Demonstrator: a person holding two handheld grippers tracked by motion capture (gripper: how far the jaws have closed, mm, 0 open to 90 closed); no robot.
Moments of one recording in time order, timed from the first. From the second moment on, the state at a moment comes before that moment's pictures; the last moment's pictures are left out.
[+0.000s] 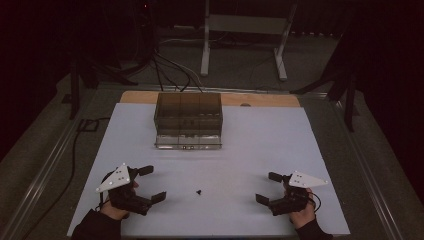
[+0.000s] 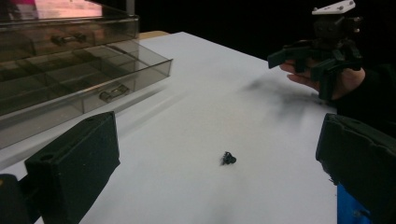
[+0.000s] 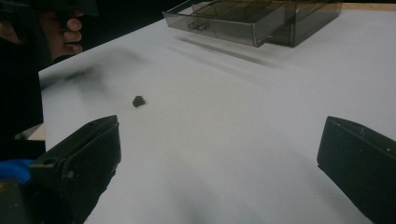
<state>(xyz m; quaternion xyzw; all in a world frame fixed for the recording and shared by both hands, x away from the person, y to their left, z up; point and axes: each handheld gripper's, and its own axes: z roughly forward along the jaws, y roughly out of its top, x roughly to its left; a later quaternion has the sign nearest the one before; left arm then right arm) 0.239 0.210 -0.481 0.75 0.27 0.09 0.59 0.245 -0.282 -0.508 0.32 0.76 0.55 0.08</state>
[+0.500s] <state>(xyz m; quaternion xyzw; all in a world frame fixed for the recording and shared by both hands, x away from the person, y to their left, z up) 0.243 0.192 -0.478 0.76 0.26 0.09 0.59 0.245 -0.282 -0.509 0.33 0.76 0.55 0.08</state>
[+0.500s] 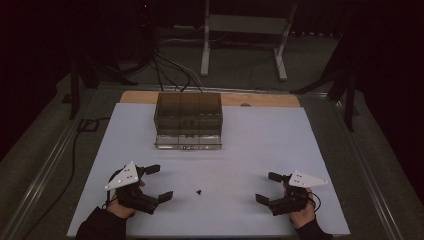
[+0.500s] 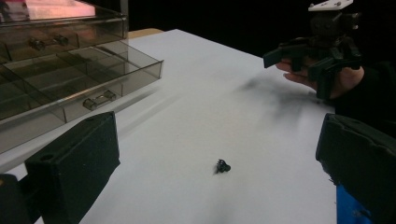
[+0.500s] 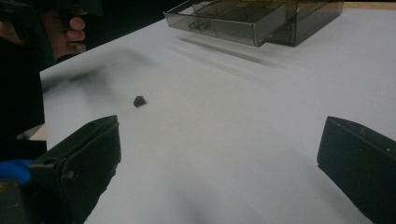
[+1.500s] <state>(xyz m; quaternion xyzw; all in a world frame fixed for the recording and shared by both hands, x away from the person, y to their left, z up) 0.250 0.151 -0.486 0.79 0.24 0.08 0.56 0.245 -0.282 -0.509 0.32 0.76 0.55 0.07</state>
